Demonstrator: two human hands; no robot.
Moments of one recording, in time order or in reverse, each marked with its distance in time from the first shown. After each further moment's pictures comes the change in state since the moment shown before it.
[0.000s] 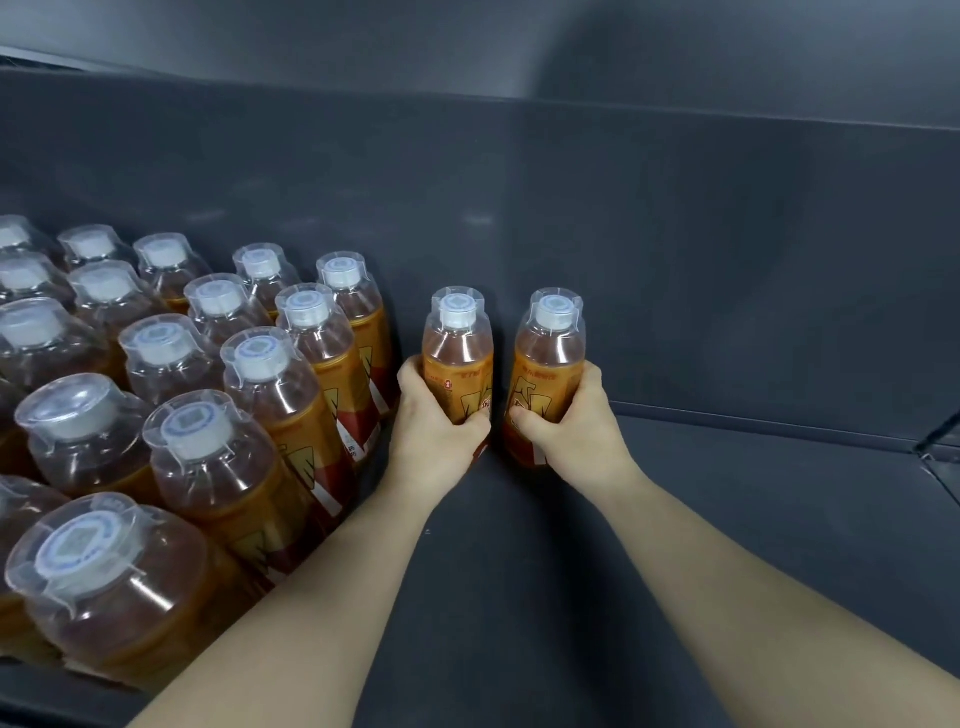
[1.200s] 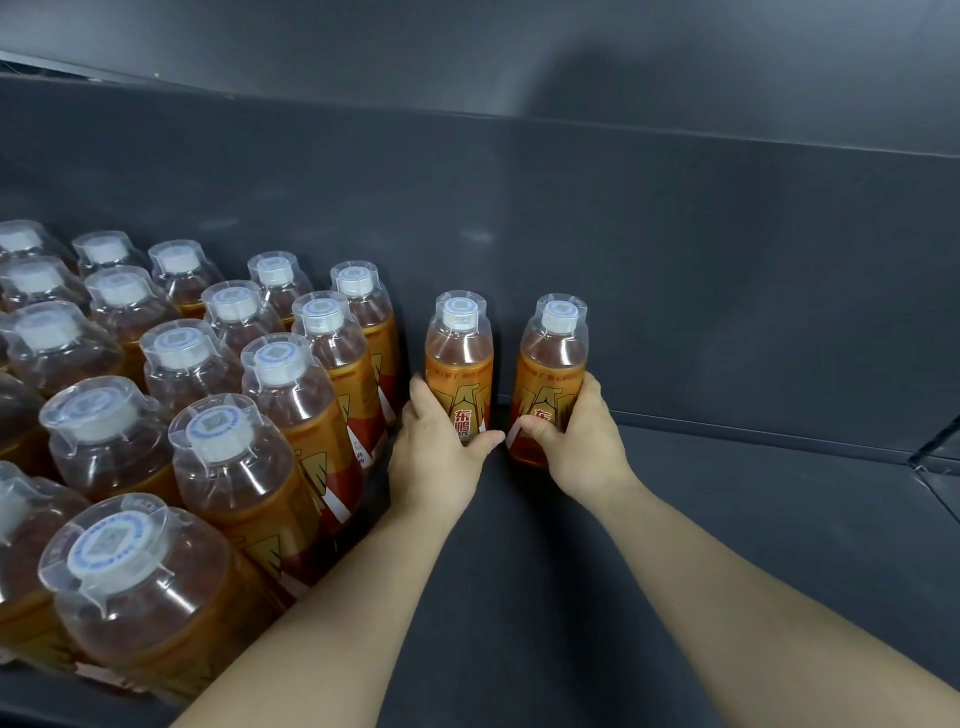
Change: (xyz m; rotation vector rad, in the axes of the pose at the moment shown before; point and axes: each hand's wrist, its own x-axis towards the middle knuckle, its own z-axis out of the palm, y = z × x) left_hand -0.005 -0.009 0.004 0.391 0.063 -0.029; right_hand -0.002 -0.005 0.007 -0.118 0.043 0.024
